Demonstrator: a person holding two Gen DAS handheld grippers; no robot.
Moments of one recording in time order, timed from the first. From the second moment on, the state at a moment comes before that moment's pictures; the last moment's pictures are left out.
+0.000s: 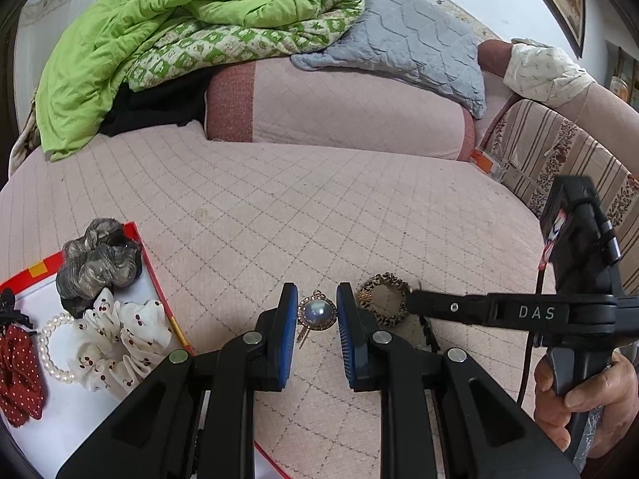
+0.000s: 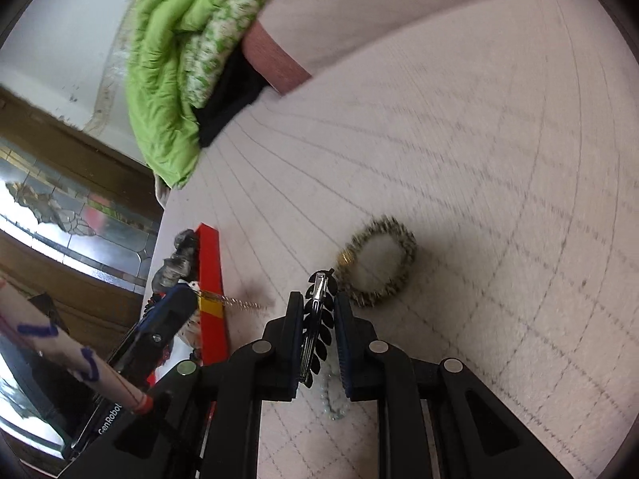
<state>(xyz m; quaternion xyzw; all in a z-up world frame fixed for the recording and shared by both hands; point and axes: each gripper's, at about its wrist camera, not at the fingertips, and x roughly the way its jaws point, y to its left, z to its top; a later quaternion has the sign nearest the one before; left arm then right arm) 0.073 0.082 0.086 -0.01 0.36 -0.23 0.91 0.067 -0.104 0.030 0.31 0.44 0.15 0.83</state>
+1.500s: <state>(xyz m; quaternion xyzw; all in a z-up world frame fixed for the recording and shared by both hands) -0.021 0.334 0.097 -0.14 0.35 -0.02 0.93 0.041 0.115 0.060 0.15 0.39 0.32 0.85</state>
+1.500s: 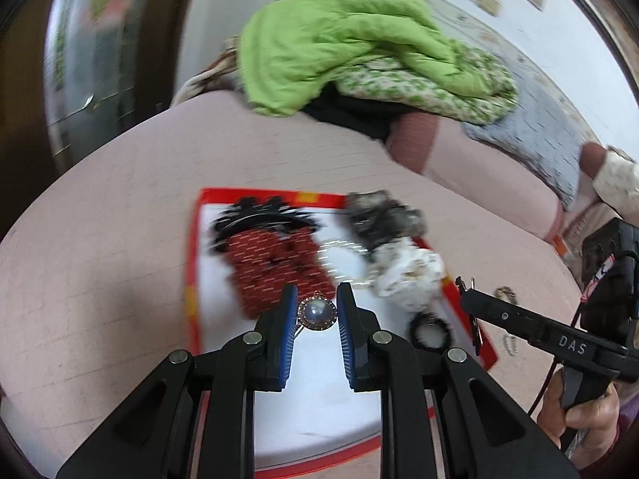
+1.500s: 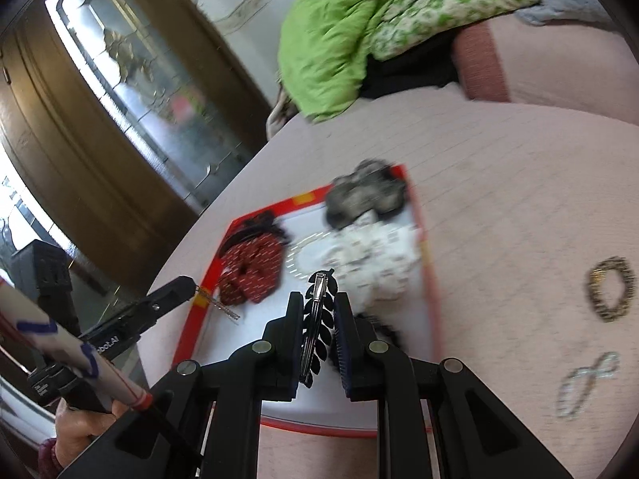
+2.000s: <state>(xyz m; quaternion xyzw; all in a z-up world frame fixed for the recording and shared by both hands) -0.004 0.345 0.076 -0.12 0.38 -0.01 0.92 0.059 0.171 0.029 0.12 0.43 0.32 0.84</state>
